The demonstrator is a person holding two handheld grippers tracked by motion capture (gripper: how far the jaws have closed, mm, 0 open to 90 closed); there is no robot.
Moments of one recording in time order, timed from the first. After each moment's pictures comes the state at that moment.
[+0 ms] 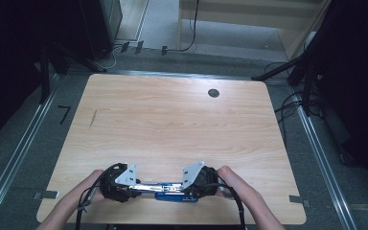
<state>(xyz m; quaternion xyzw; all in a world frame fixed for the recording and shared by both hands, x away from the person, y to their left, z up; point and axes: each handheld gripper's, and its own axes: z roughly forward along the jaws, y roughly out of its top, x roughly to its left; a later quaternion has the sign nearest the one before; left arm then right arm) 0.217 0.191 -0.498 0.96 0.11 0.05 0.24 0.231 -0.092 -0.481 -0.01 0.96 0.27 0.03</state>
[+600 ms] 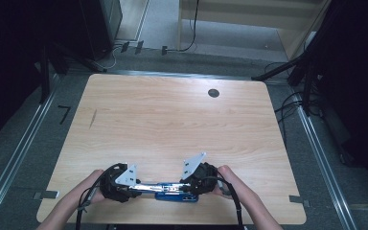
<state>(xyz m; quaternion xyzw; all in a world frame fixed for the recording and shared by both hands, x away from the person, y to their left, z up) 0.217 0.190 -0.498 0.96 0.11 0.05 0.24 0.244 -0.092 -0.484 0.06 0.95 0.30 -0.01</state>
